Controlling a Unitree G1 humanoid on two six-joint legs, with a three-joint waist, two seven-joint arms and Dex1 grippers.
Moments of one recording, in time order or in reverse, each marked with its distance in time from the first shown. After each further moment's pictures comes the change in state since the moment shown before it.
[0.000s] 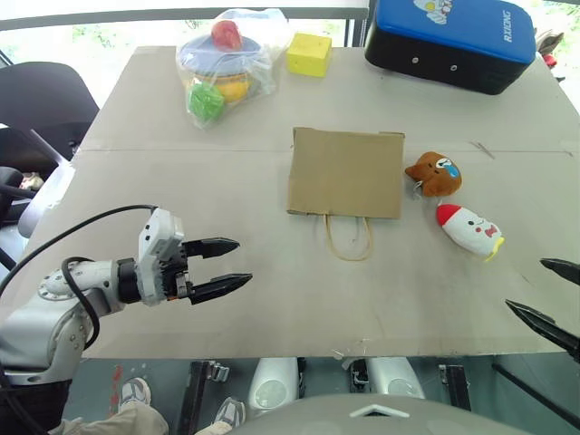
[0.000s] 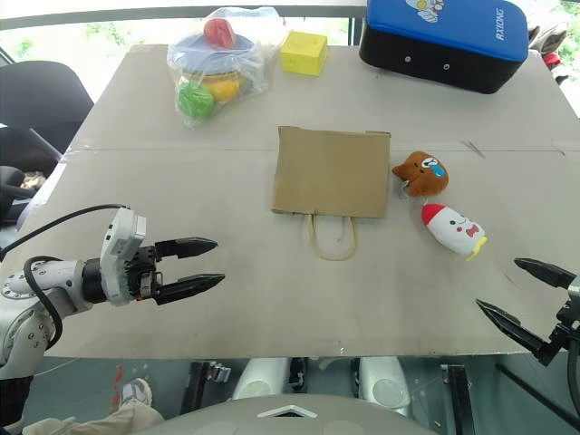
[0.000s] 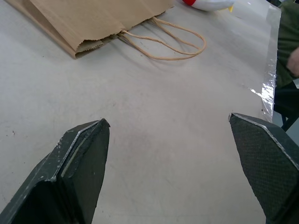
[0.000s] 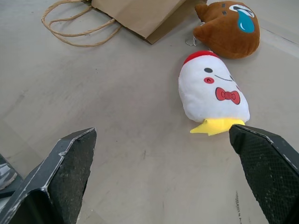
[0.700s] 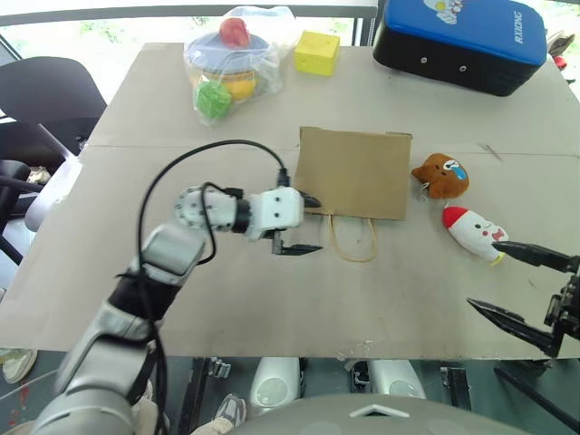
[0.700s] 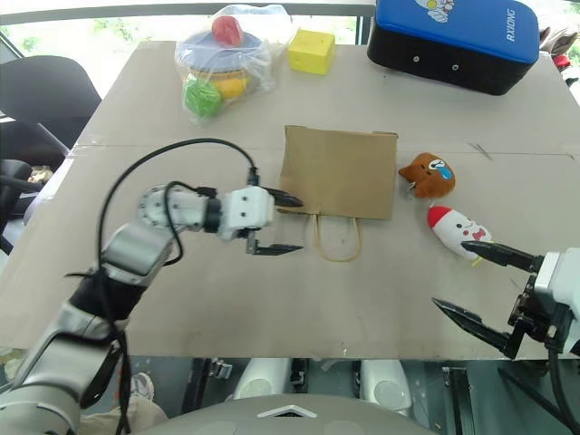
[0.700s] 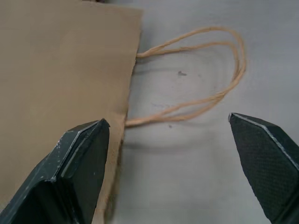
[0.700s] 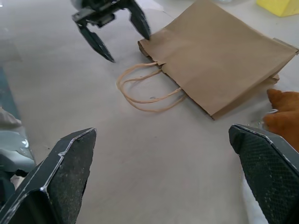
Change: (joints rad) left arm -0.698 -0.220 -0.672 0.377 0.608 -0.593 -0.009; right arm -0.071 -0.052 0.108 -0.164 0.152 0.001 -0.026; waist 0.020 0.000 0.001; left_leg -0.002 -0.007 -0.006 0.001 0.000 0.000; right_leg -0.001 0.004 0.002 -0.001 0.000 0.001
